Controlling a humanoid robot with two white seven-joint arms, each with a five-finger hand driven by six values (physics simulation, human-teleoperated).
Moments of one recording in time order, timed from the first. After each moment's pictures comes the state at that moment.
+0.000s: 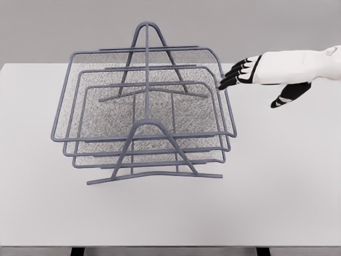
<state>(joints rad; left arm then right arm) 0.07 0.00 -0.13 -0.02 0.57 0.00 -0.20 -1.26 -1.07 1.19 -1.60 -0.12 -0.61 0.61</state>
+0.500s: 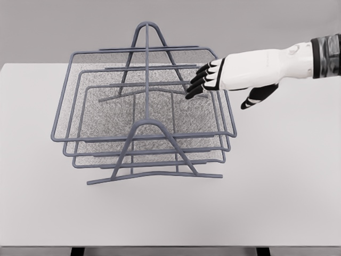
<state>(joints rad) 0.07 0.00 -0.13 -0.02 0.57 0.00 -0.20 -1.33 -0.94 1.24 -1.64 -0.11 -0.61 0.61</state>
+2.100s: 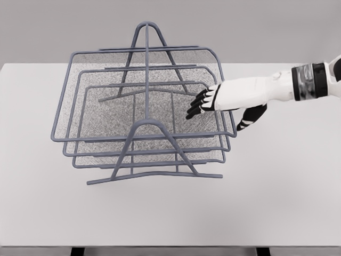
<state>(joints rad) 0.07 0.00 -0.13 -0.02 0.56 0.00 -0.20 -1.21 -0.90 1.26 -1.58 -0.11 -0.59 0.61</state>
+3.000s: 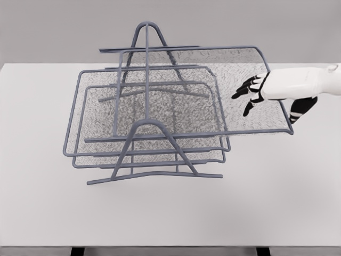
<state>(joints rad) 0.07 0.00 -0.13 -0.01 0.57 0.00 -0.20 -1.23 -1.12 1.23 -1.61 -0.05 -0.57 0.60</state>
